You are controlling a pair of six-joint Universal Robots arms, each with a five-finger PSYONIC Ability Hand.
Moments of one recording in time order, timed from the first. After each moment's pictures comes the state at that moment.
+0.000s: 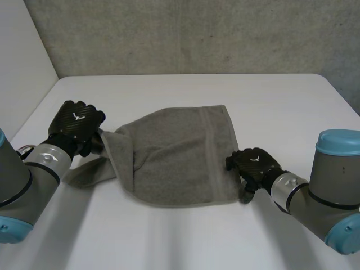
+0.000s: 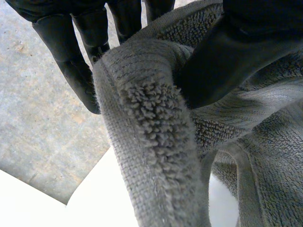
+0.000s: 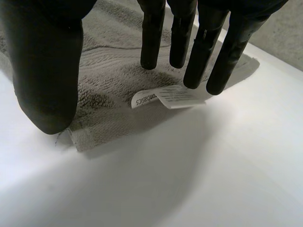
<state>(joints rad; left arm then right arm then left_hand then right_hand) 4.48 -1.81 -1.83 3.54 -1.38 3.71 1.89 -1.07 1.71 -0.16 1.24 2.77 1.43 1.51 1.55 1.53 1.48 0.51 0.52 0.51 0.51 0.33</state>
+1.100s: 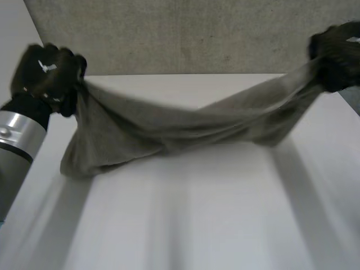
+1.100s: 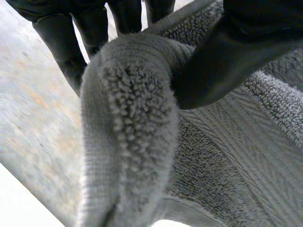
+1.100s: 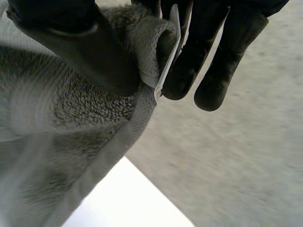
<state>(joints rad) 4.46 -1.50 -1.82 3.55 -1.39 3.54 1.67 -1.62 1.48 0.11 1.29 2.75 1.43 1.51 1.55 1.53 1.48 1.32 1.30 1.33 1.34 1.16</state>
